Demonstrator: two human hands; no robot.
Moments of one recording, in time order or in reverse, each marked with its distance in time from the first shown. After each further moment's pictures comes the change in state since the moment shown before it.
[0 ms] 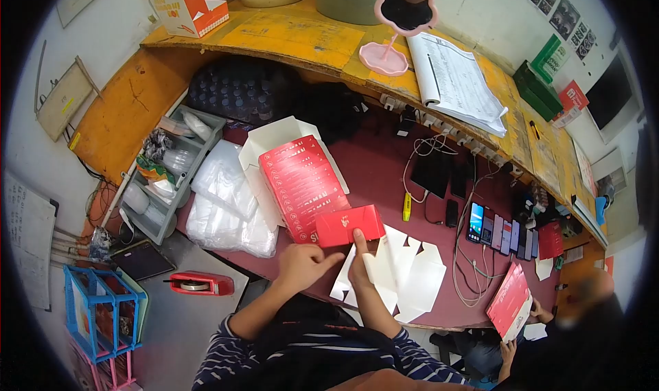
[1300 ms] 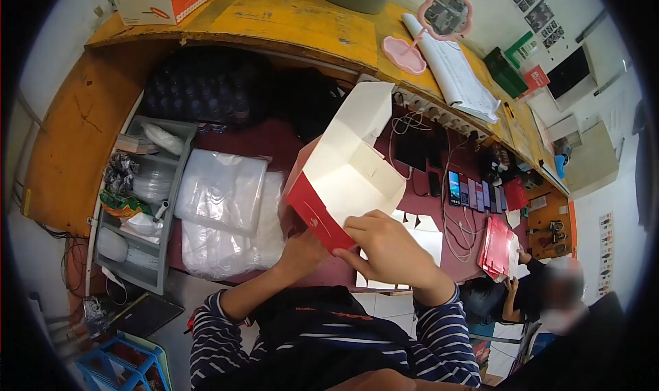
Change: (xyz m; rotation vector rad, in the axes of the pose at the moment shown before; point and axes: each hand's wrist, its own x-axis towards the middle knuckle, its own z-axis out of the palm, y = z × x) left_hand 0.072 -0.060 -0.094 0.283 -0.228 0.861; right_hand -0.017 -0.097 0.169 -1.504 -1.025 -0.537
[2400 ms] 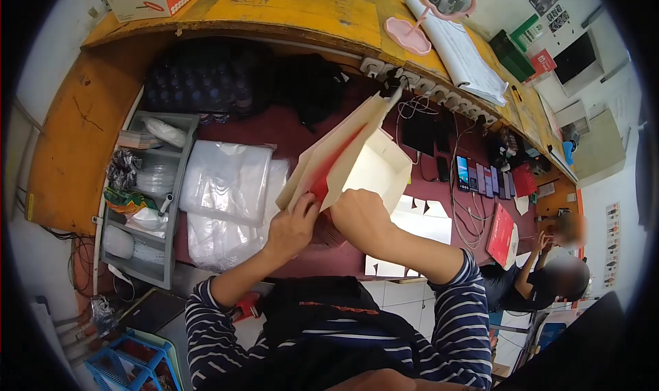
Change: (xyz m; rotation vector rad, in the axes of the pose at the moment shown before) left_hand 0.001 -0.016 -0.023 0.439 -0.031 -0.097; right_hand 0.032 0.021 0.056 -0.380 -0.116 0.271
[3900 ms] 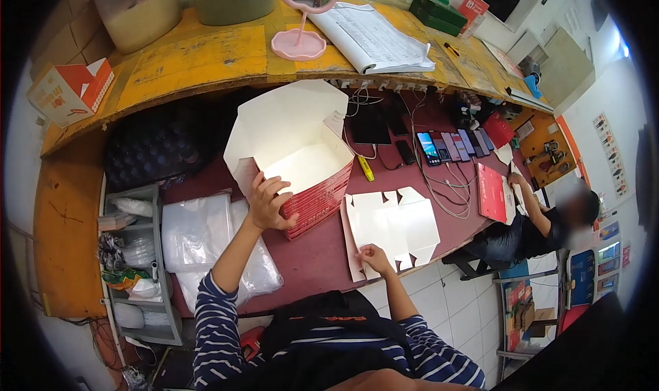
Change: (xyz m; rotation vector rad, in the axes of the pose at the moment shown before) left_hand 0.103 -0.027 0.087 -0.299 0.392 0.654; right_hand -0.171 0.117 0.335 1.527 0.411 0.866
